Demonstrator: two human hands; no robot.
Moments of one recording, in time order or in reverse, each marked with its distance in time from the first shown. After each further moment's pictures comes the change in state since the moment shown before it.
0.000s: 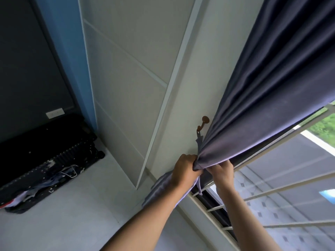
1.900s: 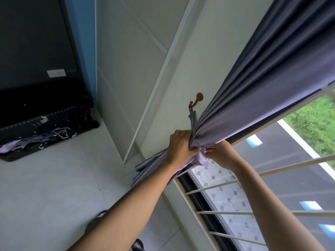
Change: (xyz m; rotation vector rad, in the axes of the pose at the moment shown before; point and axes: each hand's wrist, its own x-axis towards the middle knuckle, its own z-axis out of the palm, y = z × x) left_hand -0.009 0.017 0.062 -0.011 0.233 0.060; right_hand 0.012 -0.037 -0.078 -0.966 -0.490 -0.237
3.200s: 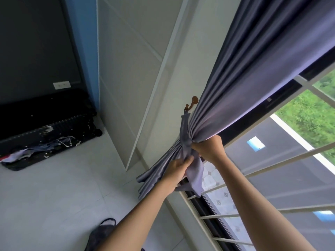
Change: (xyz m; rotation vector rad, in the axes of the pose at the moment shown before) left_hand -0.068 0.023 -0.006 -0.801 -0.350 -0.752; right_hand 0.008 -0.024 0.017 0.202 0.209 0.034
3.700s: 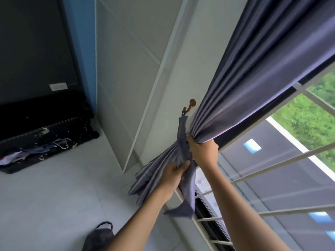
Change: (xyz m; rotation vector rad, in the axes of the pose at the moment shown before) left_hand -0.006 -0.006 0.001 0.015 0.093 -0.004; right_hand -0.018 -0.012 0.017 0.288 0.253 0.093
